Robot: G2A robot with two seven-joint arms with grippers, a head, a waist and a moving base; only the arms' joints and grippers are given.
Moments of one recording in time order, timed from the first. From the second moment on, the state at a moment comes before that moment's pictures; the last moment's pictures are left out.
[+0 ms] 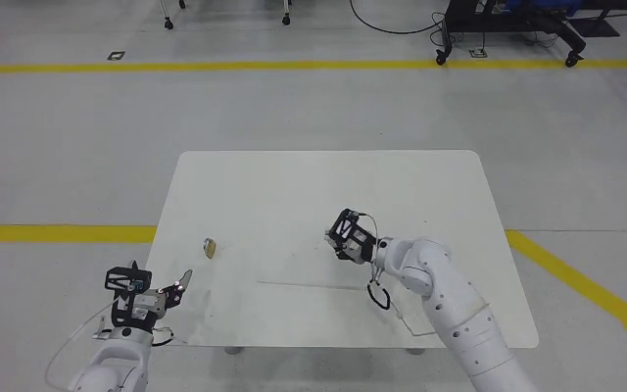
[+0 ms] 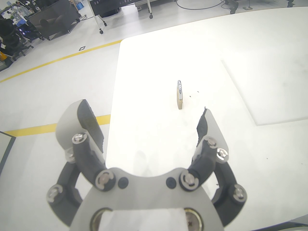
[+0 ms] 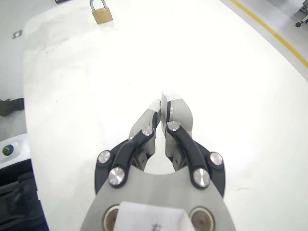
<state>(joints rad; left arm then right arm) 1.73 -1.15 -1.60 -1.80 1.33 0.00 0.00 -0.96 -1.24 1.11 -1.32 -1.18 -0.69 0.38</state>
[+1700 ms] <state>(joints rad) 1.86 -1.13 -1.73 -2.06 1.03 -0.49 -0.12 -0.96 -1.19 1.16 -1.23 -0.63 -1.01 0.34</state>
